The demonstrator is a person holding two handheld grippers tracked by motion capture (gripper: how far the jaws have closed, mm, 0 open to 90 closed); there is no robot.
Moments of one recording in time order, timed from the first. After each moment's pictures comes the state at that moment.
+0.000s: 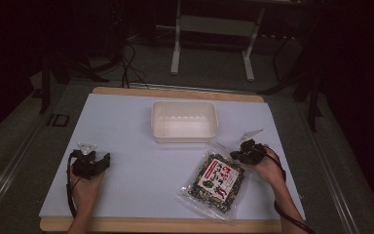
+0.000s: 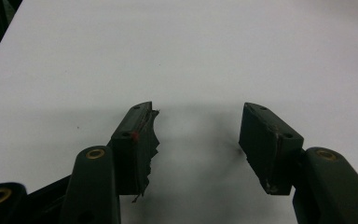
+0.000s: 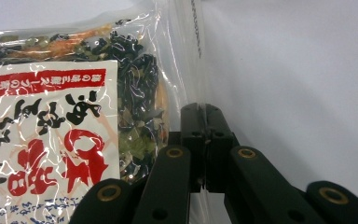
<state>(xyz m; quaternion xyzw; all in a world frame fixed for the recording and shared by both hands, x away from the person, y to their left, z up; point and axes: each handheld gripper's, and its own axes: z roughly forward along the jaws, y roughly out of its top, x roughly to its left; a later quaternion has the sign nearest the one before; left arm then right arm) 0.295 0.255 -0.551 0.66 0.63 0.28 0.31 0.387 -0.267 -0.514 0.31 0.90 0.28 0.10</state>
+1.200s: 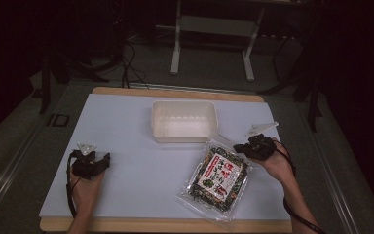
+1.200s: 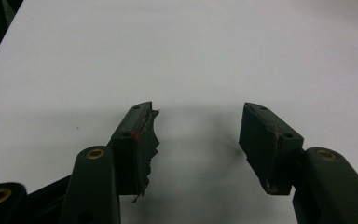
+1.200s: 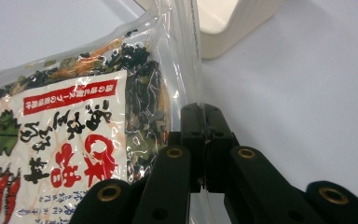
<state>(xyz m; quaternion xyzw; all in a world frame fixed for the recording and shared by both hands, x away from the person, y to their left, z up) 0.295 0.255 -0.550 0.66 0.63 0.28 0.31 0.371 -0.270 -0.455 0.28 0.89 0.33 0.12</state>
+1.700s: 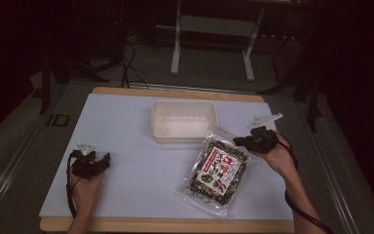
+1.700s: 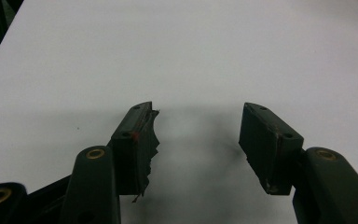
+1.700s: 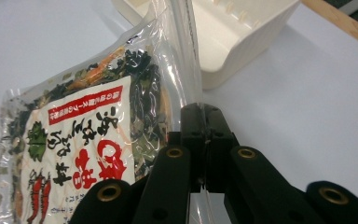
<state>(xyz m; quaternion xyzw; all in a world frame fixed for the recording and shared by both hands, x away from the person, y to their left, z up) 0.295 0.255 -0.550 0.66 0.63 0.28 0.31 0.377 -0.266 -0.427 0.28 0.89 0.35 0.11</state>
